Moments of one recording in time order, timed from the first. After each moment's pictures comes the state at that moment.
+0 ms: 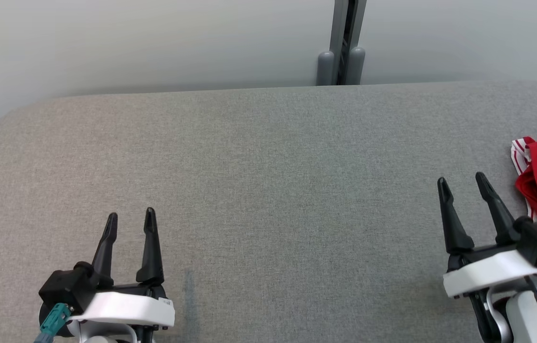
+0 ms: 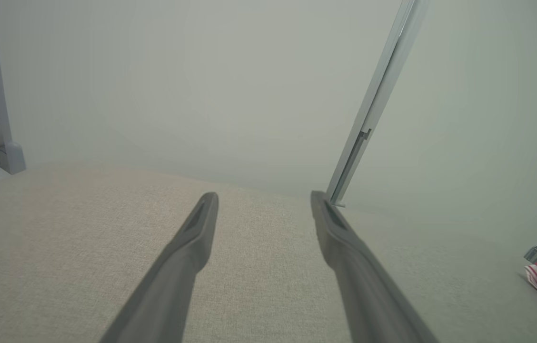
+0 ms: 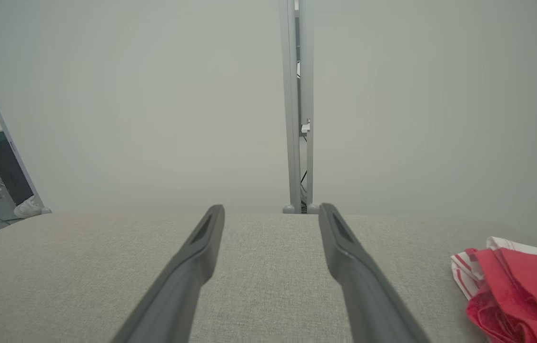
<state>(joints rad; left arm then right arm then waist) -0.04 0.05 -0.11 0.14 -0.40 0.05 -0.26 -0.22 -0.12 0.08 0.26 0.24 0.13 -0.26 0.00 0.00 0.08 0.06</state>
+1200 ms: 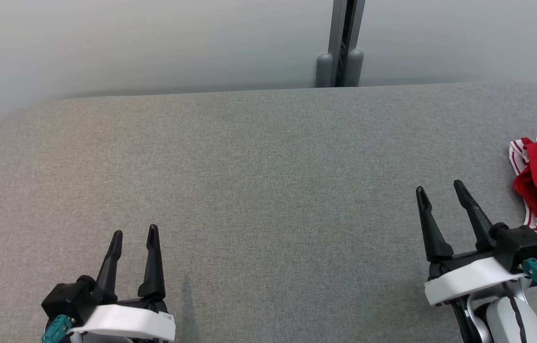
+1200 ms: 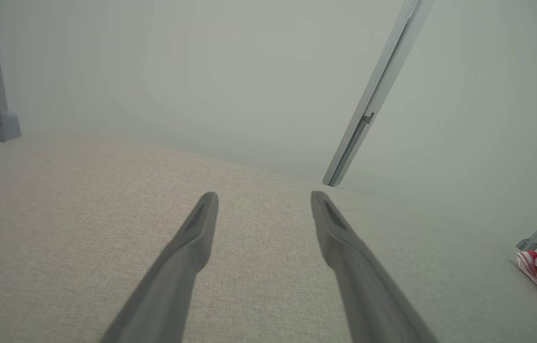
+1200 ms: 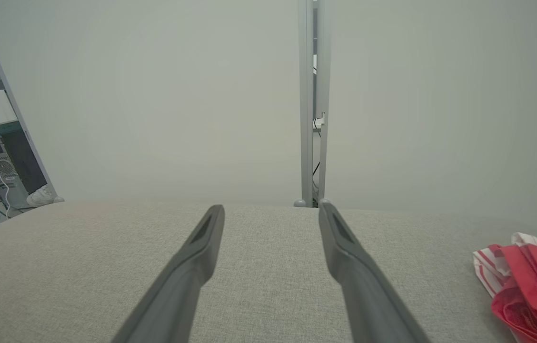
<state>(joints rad) -0.01 0.05 -0.12 0.17 -0.43 0.04 -0.26 -0.20 -0.07 0.10 0.26 0.17 0.13 -0.26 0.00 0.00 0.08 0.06</state>
